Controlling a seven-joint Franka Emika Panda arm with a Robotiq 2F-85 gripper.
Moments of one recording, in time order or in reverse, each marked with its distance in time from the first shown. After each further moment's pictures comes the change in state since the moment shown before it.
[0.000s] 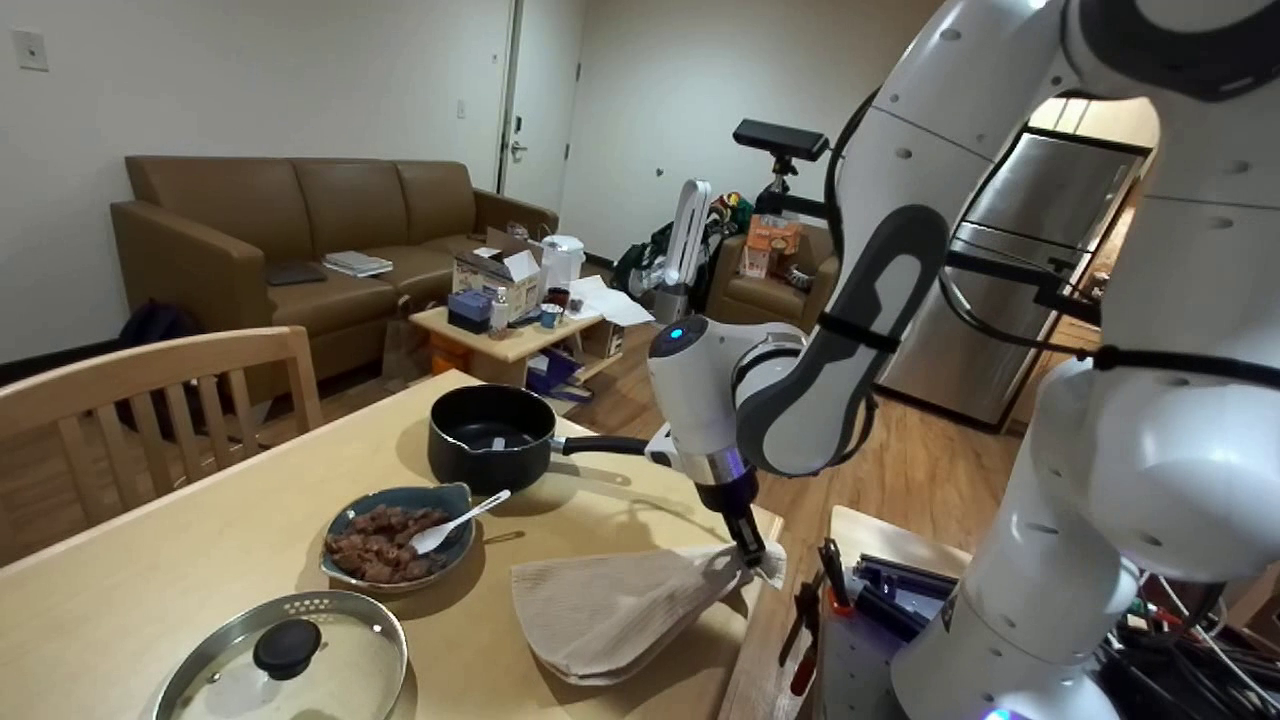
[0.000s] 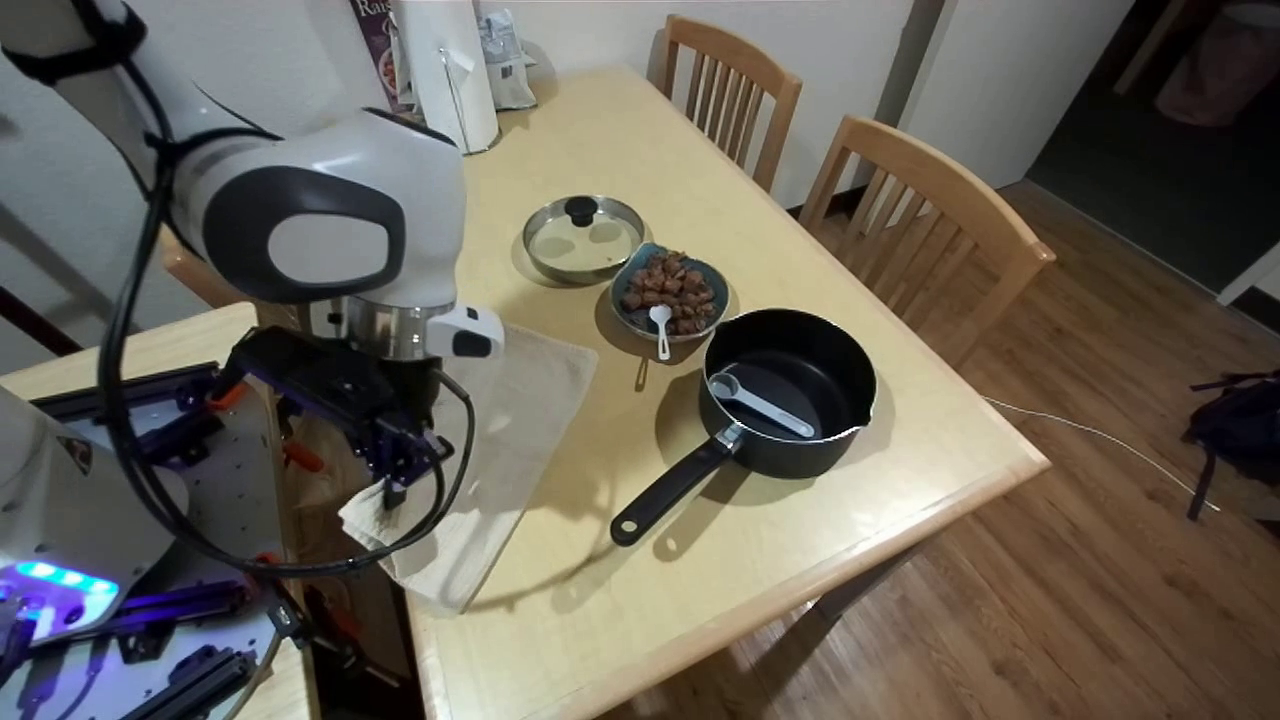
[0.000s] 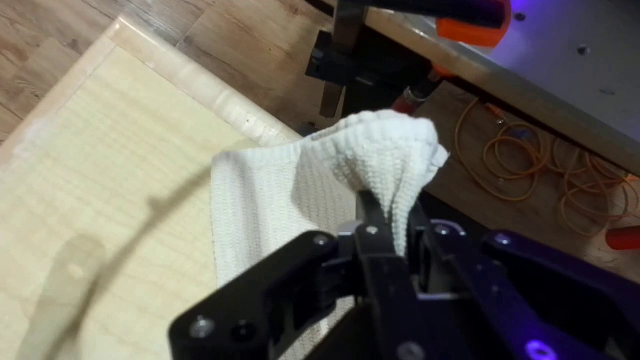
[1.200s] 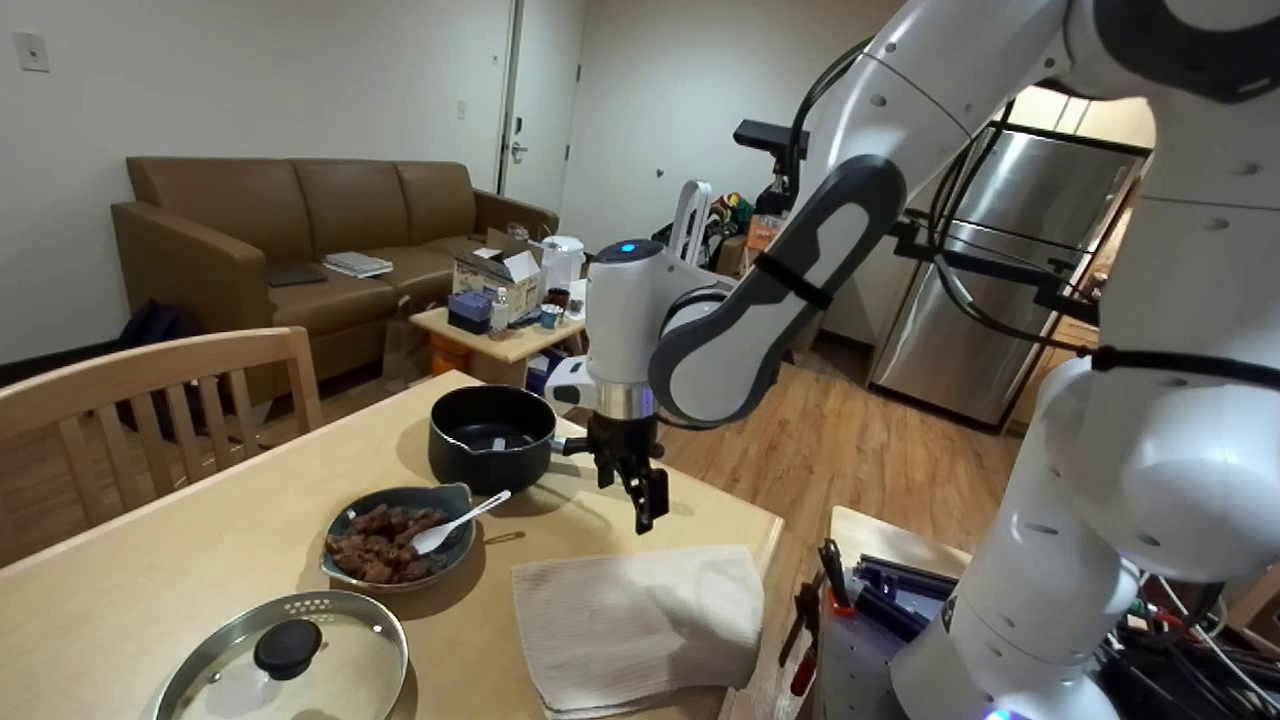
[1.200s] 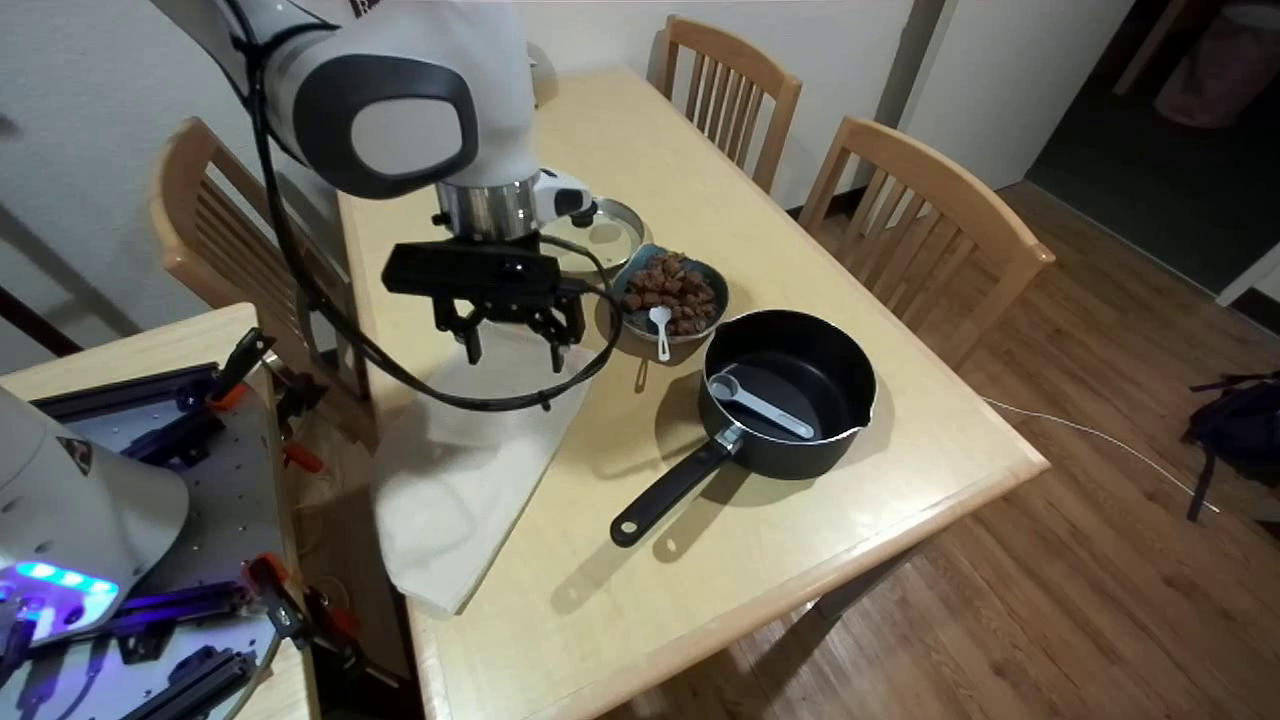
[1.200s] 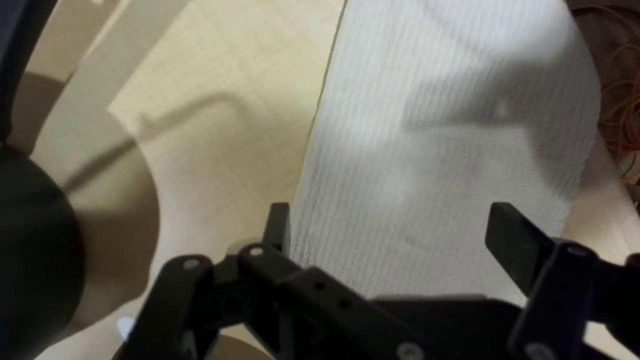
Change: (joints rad) arm -0.005 0.003 0.128 0.214 0.205 0.126 -0.489
